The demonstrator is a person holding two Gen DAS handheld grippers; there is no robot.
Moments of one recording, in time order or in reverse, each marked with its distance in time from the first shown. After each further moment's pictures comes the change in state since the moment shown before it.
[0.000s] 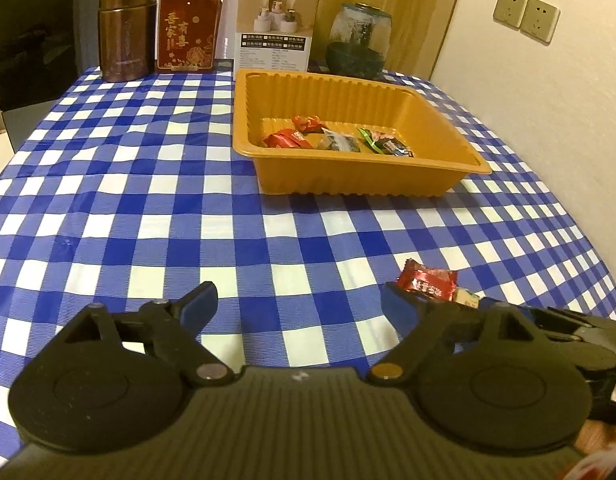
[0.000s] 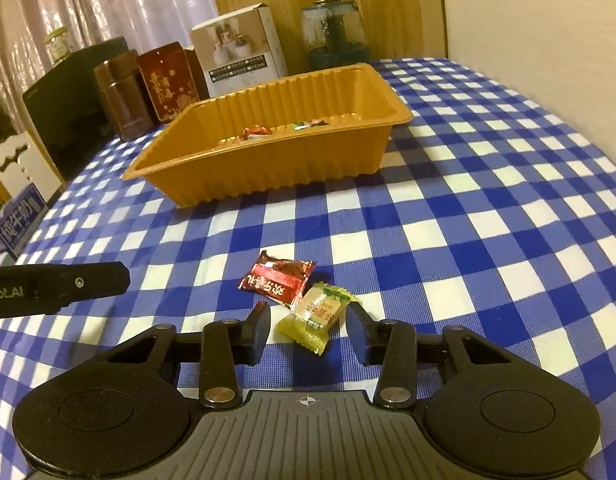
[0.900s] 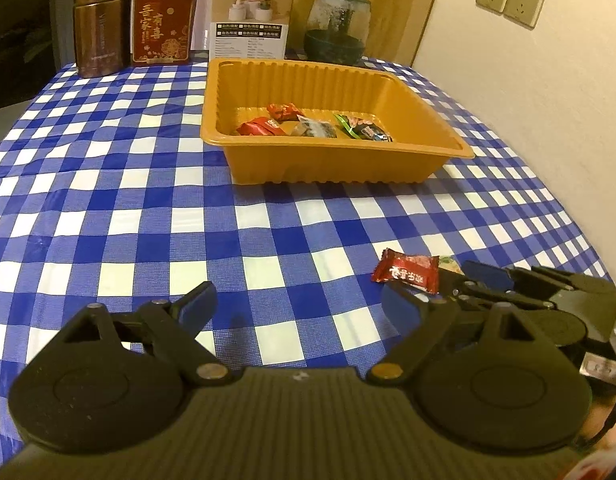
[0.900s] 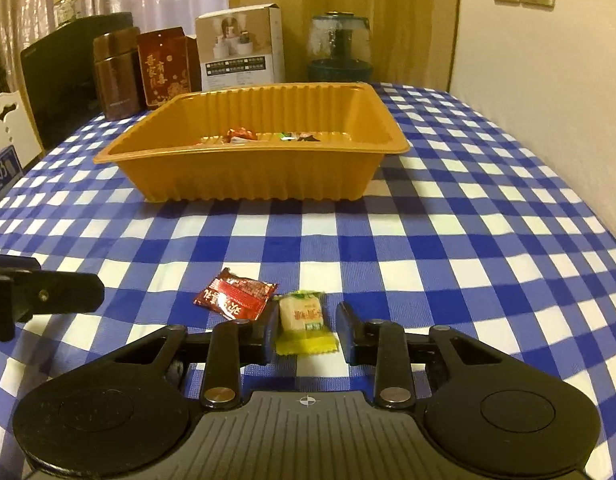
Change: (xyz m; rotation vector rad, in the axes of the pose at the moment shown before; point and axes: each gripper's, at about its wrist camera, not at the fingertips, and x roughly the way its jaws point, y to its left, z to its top) left arm 0.011 -0.011 -0.001 0.036 0.030 -0.045; right arm 0.018 0.004 0.005 -0.165 -0.030 -0.098
